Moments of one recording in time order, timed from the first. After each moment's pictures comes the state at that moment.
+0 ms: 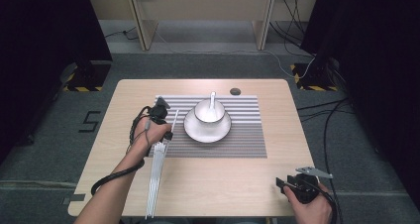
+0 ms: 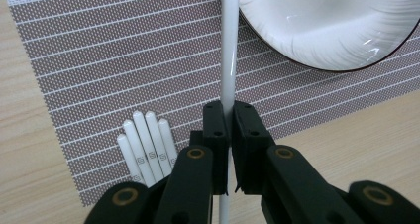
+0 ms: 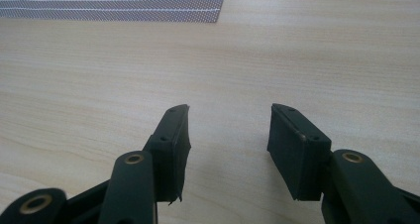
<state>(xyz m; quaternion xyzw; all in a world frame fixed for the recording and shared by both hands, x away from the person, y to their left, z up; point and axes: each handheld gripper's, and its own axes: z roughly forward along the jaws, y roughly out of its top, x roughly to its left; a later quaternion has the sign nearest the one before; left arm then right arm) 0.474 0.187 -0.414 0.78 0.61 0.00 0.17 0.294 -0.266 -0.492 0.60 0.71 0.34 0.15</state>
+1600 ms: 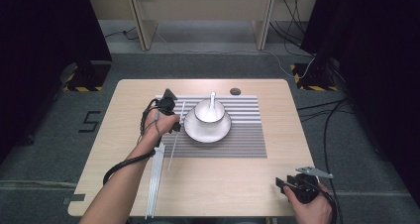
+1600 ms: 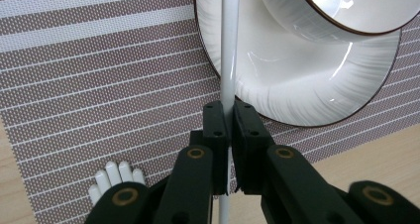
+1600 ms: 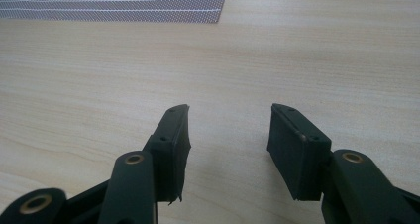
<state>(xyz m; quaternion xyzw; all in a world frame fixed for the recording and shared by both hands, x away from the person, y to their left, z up) 0.503 0.167 -0.413 0.76 0.62 -0.01 0.19 0.294 -0.266 -0.492 0.60 0.71 0.34 0.14</state>
